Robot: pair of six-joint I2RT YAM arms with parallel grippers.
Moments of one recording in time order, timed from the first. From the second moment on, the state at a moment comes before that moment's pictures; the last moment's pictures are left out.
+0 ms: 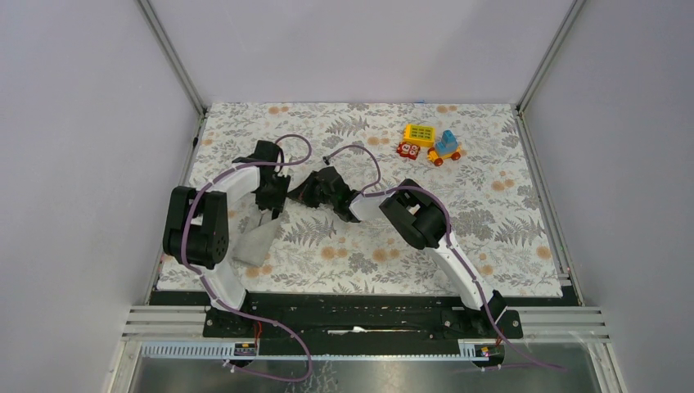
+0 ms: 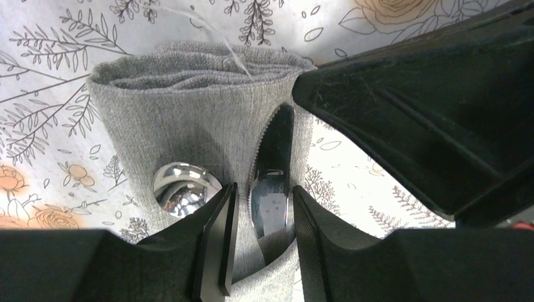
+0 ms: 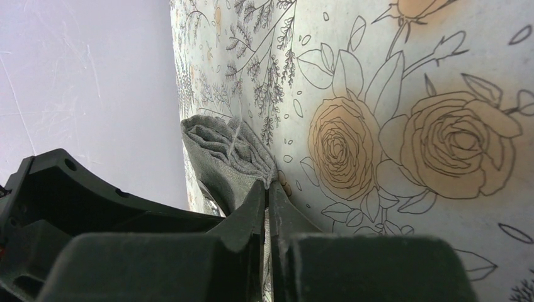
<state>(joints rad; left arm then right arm) -0.17 1.75 1.11 -0.59 0.01 0.03 0.84 2.49 1.58 0.53 -0.12 1.24</state>
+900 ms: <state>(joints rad) -0.21 1.00 1.12 -0.46 0.41 -0.15 0.79 1.64 1.15 -0.21 0.06 0.73</state>
